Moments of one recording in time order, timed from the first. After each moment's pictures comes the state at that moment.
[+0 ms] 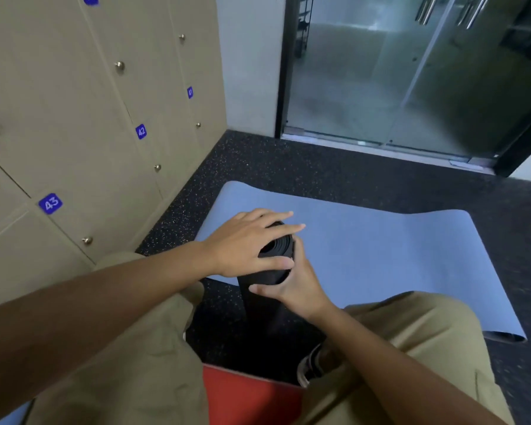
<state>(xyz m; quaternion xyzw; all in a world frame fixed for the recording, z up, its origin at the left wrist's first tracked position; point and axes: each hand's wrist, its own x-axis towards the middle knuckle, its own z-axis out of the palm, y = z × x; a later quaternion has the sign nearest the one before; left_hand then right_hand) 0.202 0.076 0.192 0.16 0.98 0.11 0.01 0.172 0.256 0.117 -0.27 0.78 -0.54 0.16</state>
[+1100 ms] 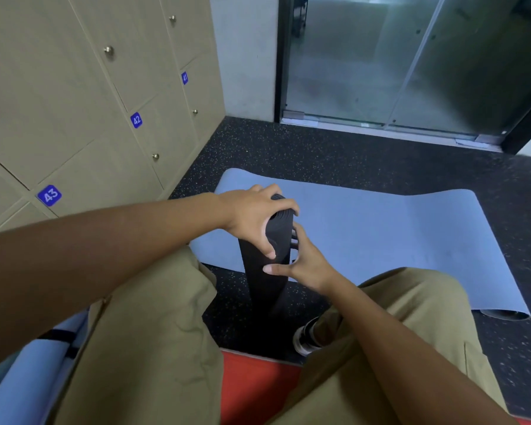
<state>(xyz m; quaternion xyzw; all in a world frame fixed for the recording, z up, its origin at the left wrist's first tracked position) 0.158 0.083 0.209 0.14 0.98 0.03 0.16 0.139 0.276 0.094 -0.25 0.78 -0.51 0.27</state>
